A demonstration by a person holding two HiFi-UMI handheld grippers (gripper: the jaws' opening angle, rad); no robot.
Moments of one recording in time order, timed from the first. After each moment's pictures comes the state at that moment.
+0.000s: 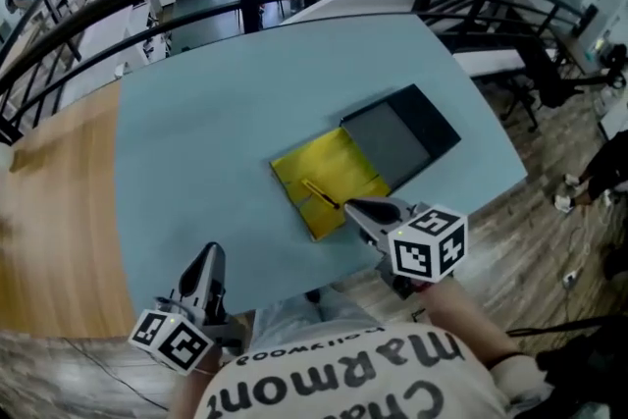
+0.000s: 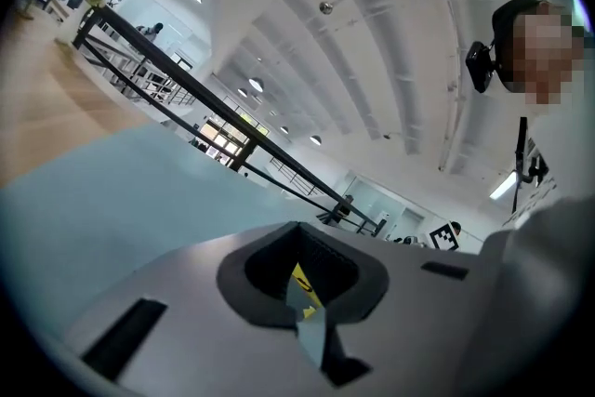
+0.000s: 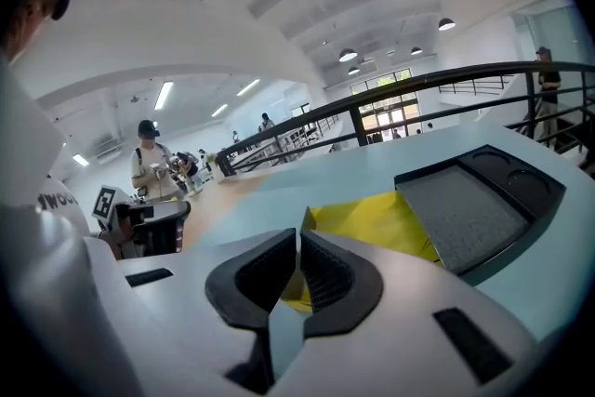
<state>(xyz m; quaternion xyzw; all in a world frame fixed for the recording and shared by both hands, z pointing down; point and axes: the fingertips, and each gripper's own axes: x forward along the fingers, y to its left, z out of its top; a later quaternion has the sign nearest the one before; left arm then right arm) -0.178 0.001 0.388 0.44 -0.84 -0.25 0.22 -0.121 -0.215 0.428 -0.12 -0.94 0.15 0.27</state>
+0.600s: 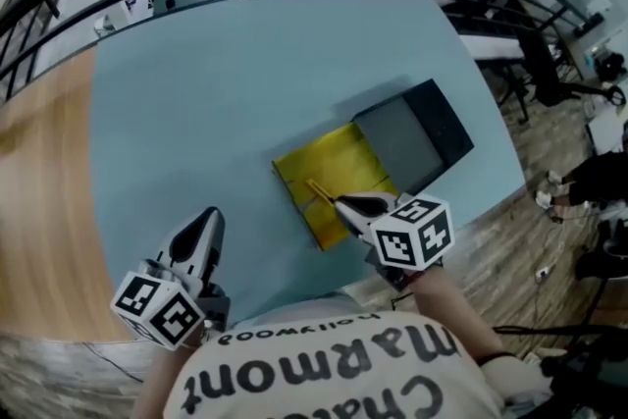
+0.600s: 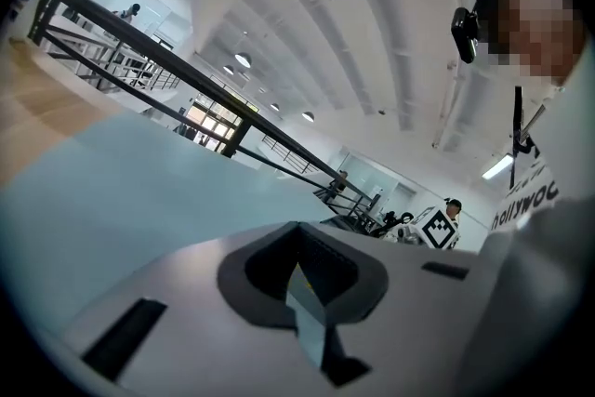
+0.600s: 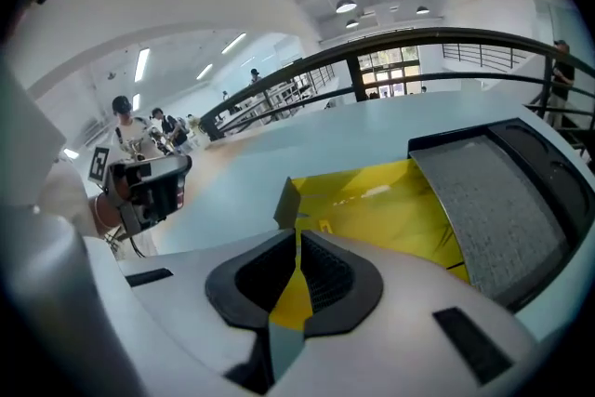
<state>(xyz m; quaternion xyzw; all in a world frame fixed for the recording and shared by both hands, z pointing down) -0.249 -0.052 0.429 0.49 -0.81 -0.19 0.26 -0.161 -0.228 0.509 -0.11 -0.90 0.14 0.41</state>
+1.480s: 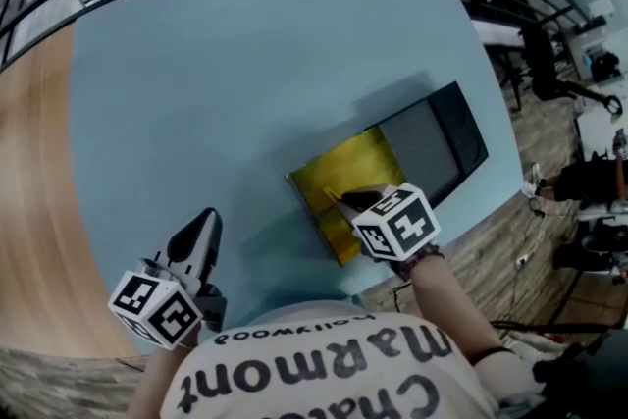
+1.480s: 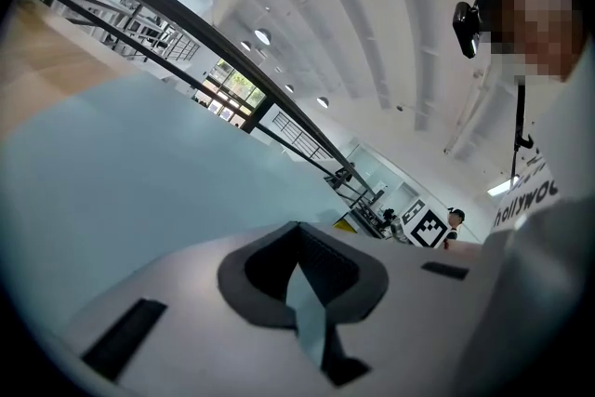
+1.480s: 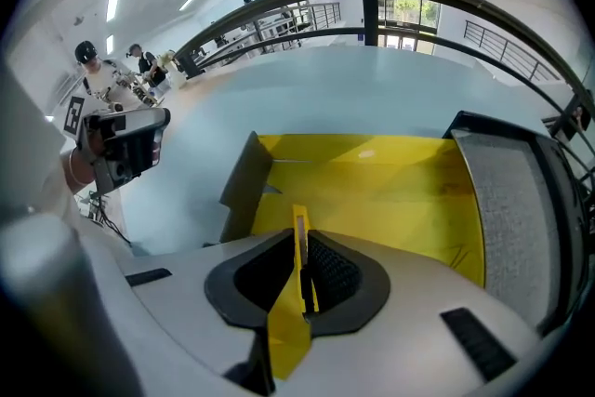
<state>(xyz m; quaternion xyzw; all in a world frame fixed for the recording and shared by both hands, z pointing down) -0.300 -0.040 0.490 0.48 -0.79 -0.21 0.33 -0.190 -0.231 0.579 -0.10 -0.82 0.04 0.57</state>
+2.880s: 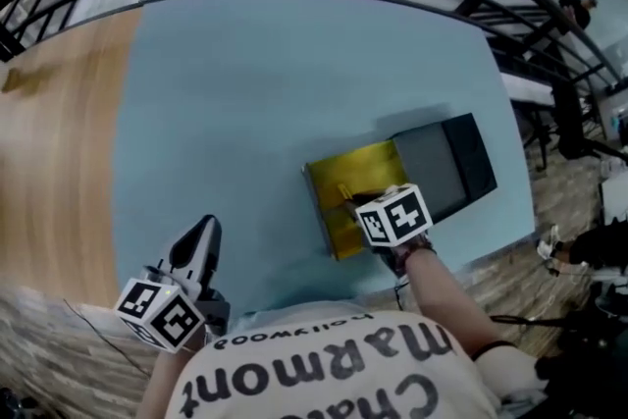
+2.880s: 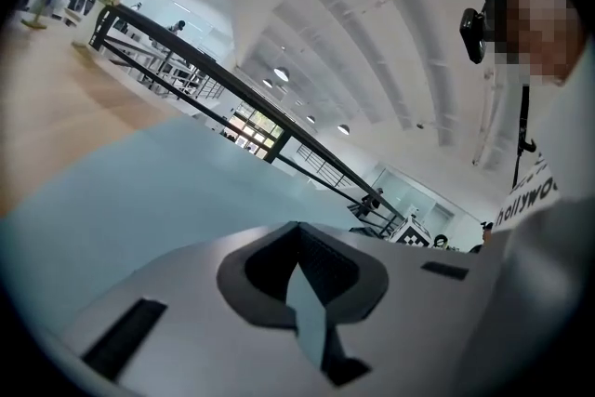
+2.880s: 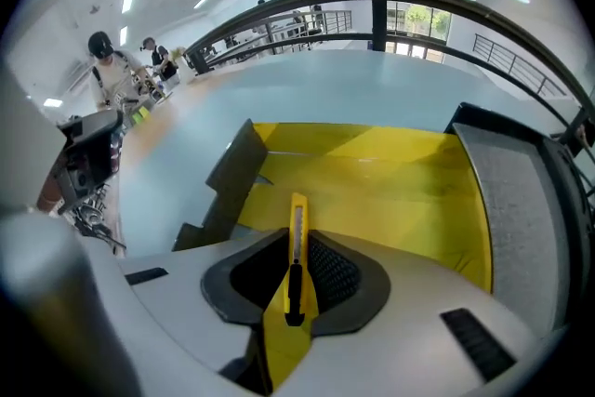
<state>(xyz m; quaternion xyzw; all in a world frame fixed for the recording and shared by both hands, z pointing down) -0.248 -0.008 0.457 0.37 -0.86 -0.23 0.27 -0.196 -0.260 0.597 -0.12 -0.83 0.01 0.55</state>
